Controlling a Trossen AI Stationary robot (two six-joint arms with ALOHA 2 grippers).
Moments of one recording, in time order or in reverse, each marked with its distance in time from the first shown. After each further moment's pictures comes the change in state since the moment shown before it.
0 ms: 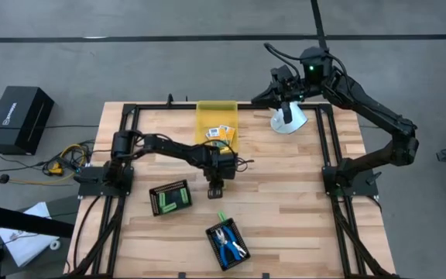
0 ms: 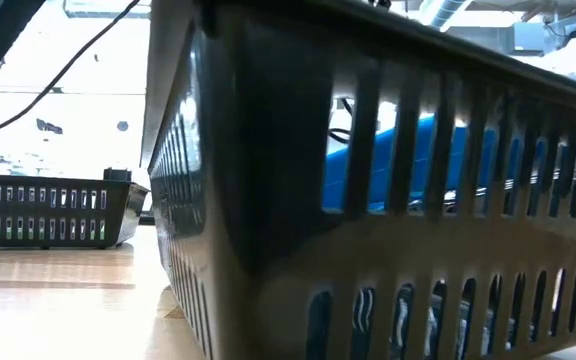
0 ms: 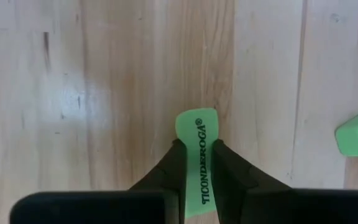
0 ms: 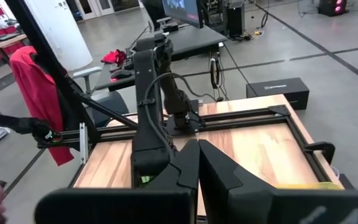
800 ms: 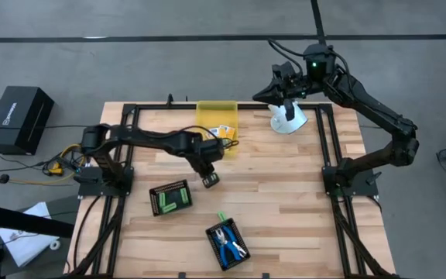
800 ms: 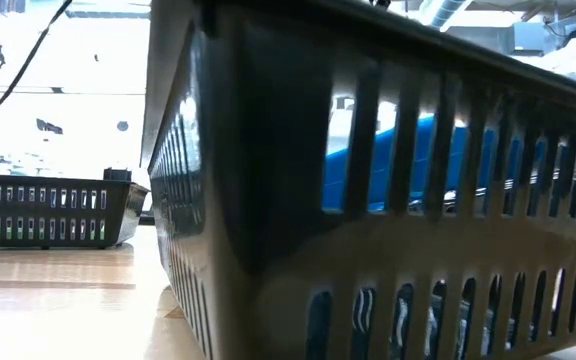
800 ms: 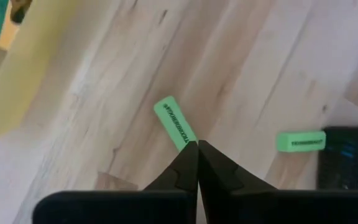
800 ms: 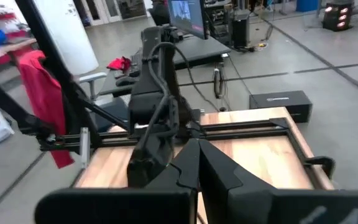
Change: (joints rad) left arm 0.057 -0.357 -0.028 -0.180 -0.129 -0.414; right arm -0.035 0.000 0.000 0.041 -0.059 -0.015
